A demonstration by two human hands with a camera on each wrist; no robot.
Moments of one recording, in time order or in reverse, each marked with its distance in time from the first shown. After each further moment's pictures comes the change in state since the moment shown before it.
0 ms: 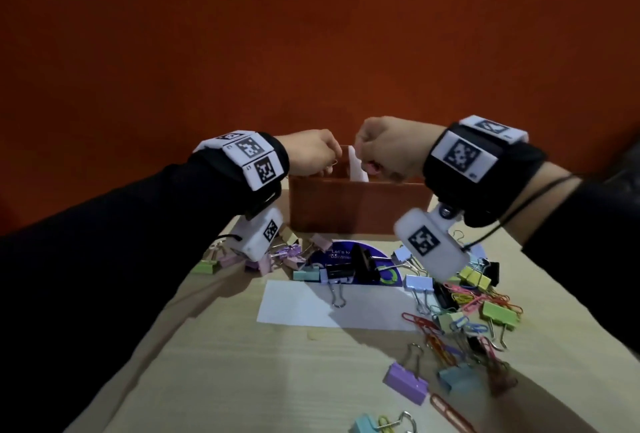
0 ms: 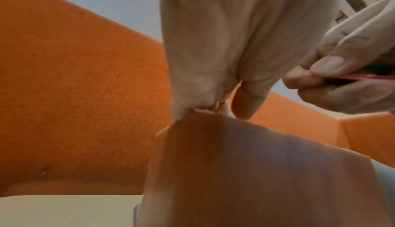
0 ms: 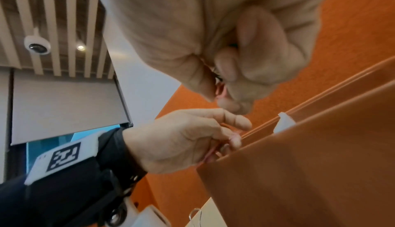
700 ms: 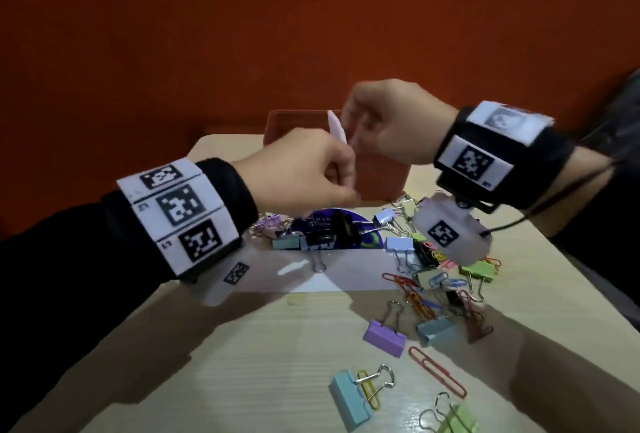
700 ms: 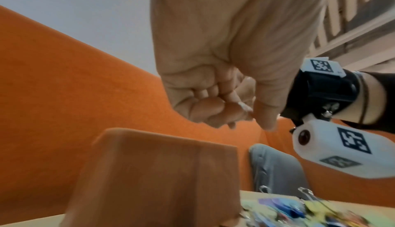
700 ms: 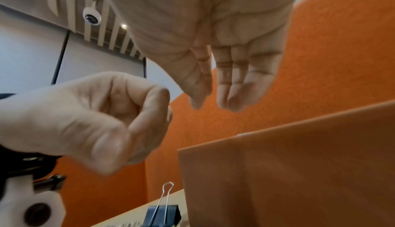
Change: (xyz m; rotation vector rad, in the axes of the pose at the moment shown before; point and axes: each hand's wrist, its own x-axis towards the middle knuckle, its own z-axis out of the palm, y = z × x) left_hand -0.077 0.016 0.040 0.165 0.031 0.352; right_hand -0.034 0.033 0.002 -0.149 0.206 -0.255
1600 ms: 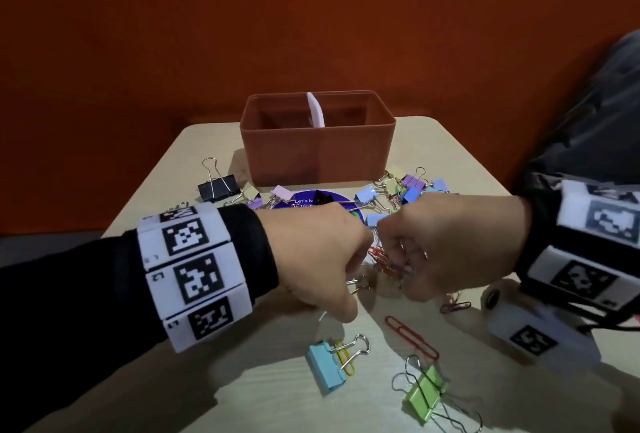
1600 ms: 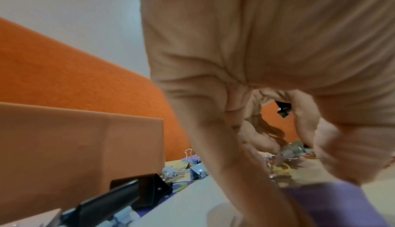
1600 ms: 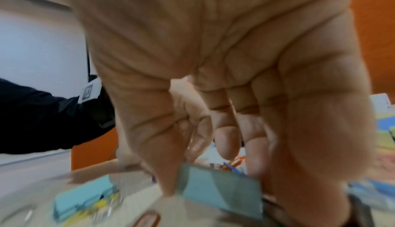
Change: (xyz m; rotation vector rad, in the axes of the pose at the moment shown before) left_hand -0.038 0.045 0.050 0.342 -0.470 0.078; right_hand -0.119 -0.001 0.014 -0.273 -0.617 0.039
